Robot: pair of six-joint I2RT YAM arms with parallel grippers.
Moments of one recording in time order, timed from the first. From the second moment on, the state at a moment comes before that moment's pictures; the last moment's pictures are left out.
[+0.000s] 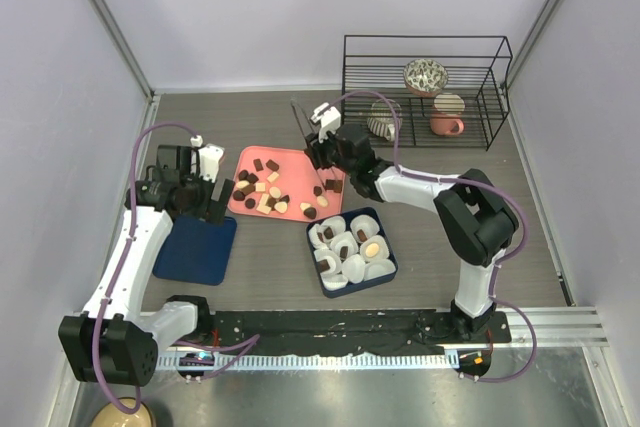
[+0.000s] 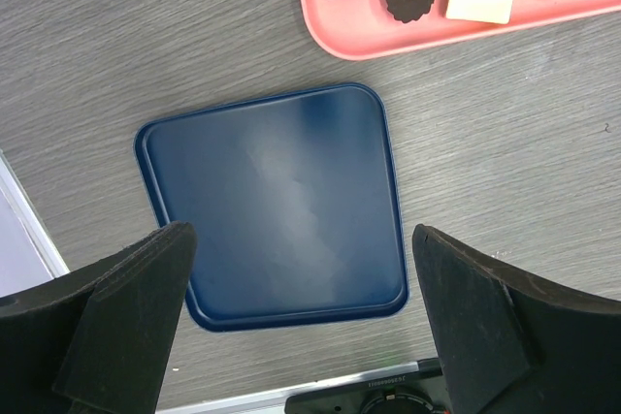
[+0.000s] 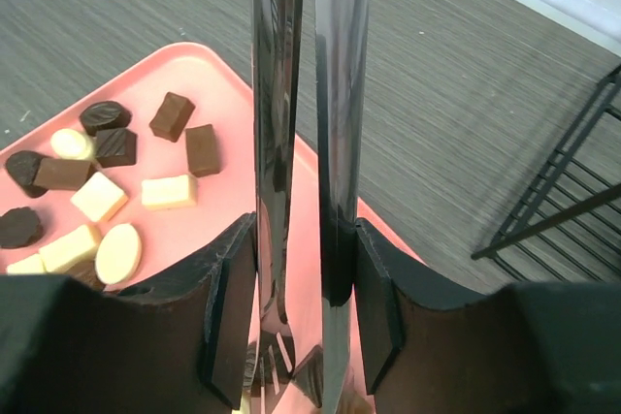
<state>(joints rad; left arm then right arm) -0.07 1.07 0.98 -0.89 0.05 0.27 0.68 1.87 1.17 0.42 0.01 -0.03</state>
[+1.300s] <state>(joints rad) -0.29 1.34 1.33 -0.73 -0.04 0.06 0.87 1.66 1.08 0.63 -0.33 0.11</state>
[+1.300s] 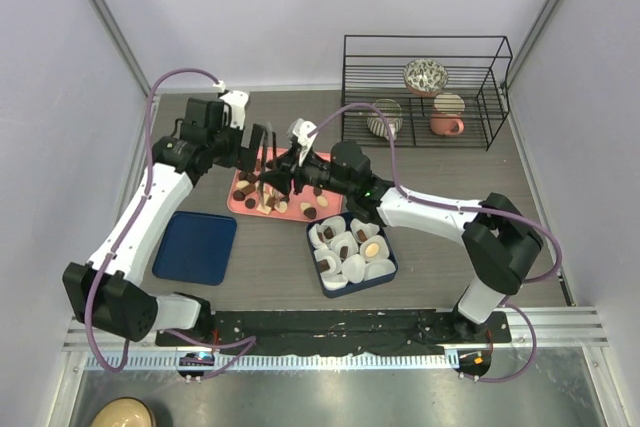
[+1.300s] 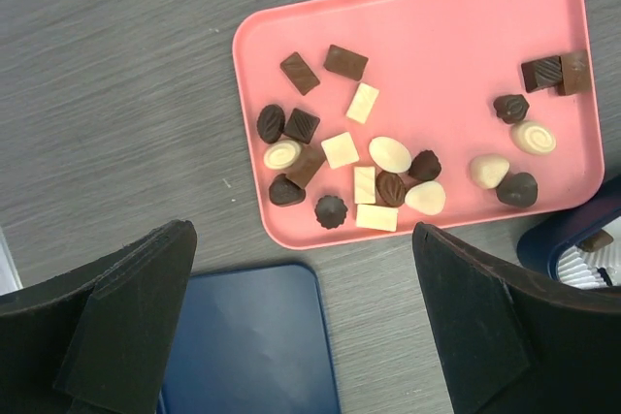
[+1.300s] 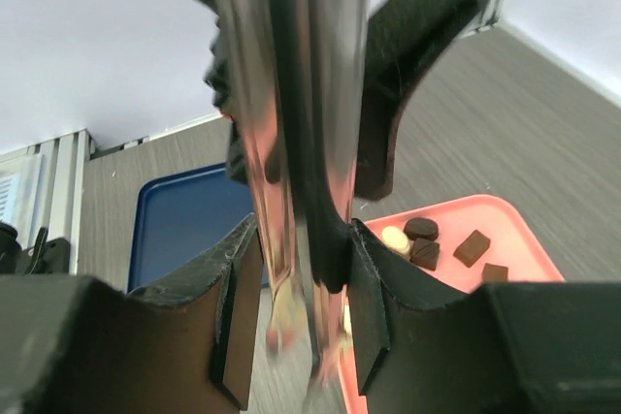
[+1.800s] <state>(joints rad) -0.38 1.25 1.34 -0.75 -0.07 0.06 0.88 1.72 1.17 0.54 -0.35 0.11</state>
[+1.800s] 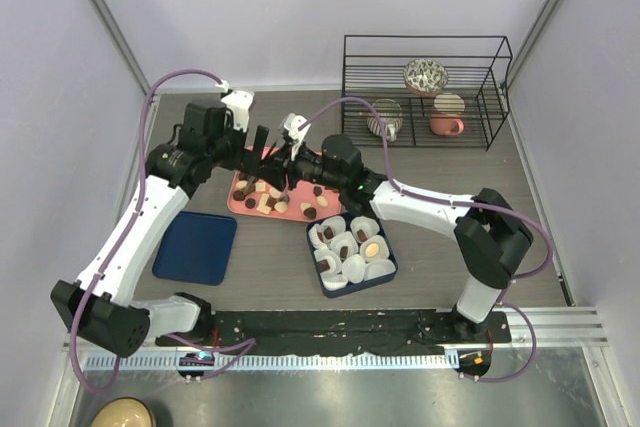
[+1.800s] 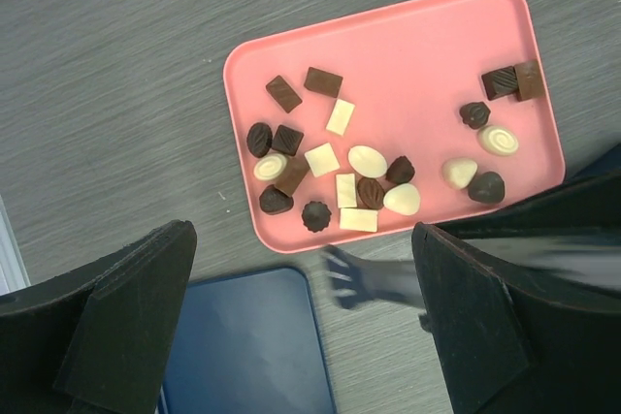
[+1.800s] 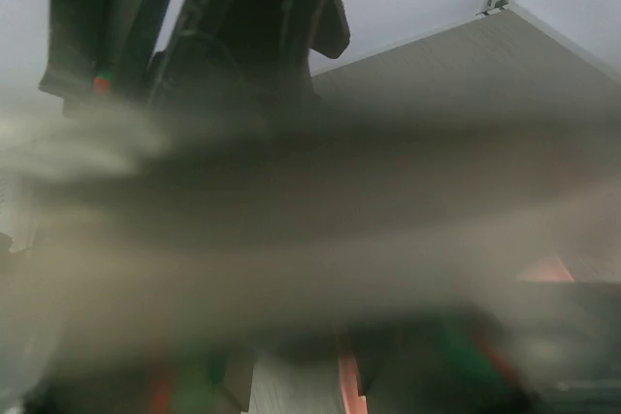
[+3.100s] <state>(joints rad) -0.34 1.13 1.44 -1.15 0.69 0.40 0.79 1.21 1.19 0.41 -0.50 0.20</state>
